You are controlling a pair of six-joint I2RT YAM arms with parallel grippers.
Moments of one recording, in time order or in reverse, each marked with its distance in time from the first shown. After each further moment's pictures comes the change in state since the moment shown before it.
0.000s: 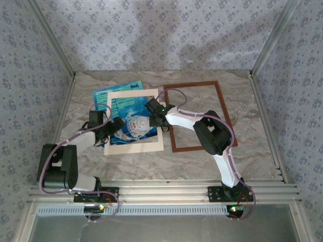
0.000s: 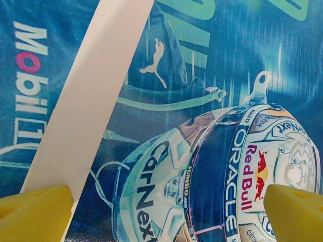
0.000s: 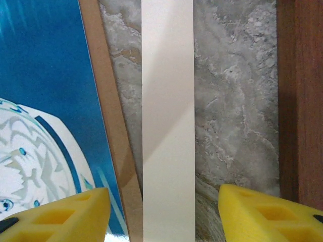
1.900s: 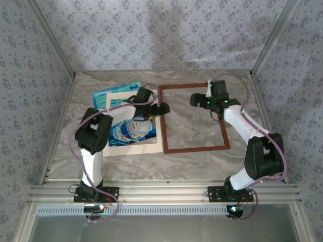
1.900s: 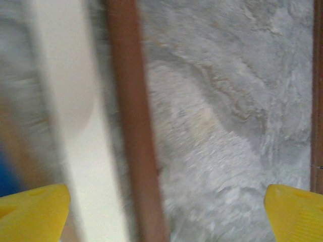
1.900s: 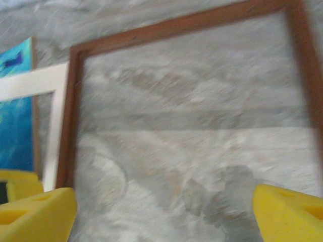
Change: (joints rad) left arm -0.418 0.550 0.698 -0.122 0.174 0.009; right arm -0.509 -0.626 -0.438 0.152 -0.297 -0.336
